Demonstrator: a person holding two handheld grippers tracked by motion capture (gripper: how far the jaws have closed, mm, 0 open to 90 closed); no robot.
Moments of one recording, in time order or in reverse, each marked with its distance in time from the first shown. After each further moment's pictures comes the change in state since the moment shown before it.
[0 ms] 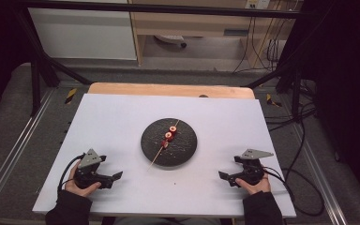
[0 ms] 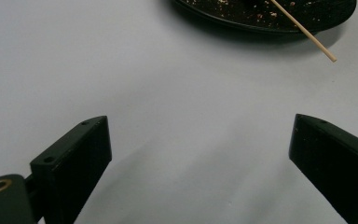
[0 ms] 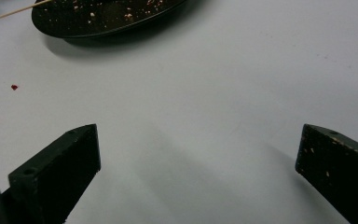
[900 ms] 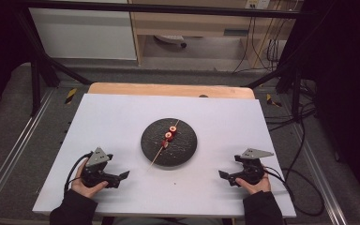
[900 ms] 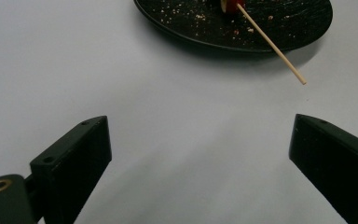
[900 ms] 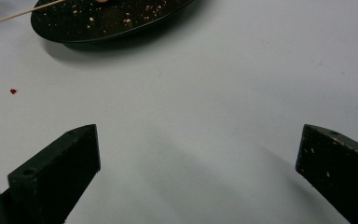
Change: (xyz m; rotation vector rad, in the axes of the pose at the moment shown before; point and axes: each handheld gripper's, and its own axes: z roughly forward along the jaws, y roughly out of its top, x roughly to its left) left arm -0.019 0.019 0.007 0.005 -0.014 0.016; right arm 0.001 0.002 -0.001 -0.007 -0.014 -0.005
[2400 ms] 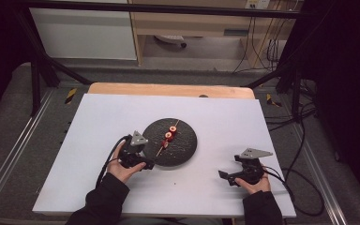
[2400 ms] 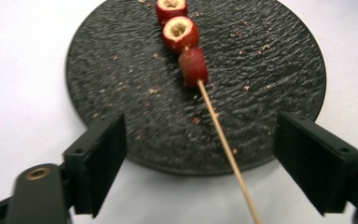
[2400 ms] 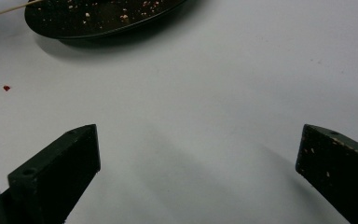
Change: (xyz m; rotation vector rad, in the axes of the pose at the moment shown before) left arm -0.045 0.083 0.073 0.111 0.028 0.026; right arm 0.000 0.001 0.002 0.012 -0.012 -0.008
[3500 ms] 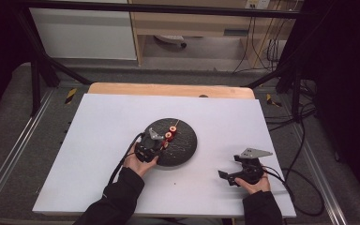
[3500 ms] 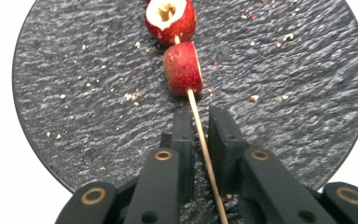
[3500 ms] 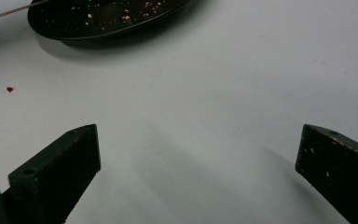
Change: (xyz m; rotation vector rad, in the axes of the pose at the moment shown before) left arm -0.014 0.019 0.037 0.150 0.058 -0.043; right arm 0.000 0.001 0.000 0.002 0.011 0.005
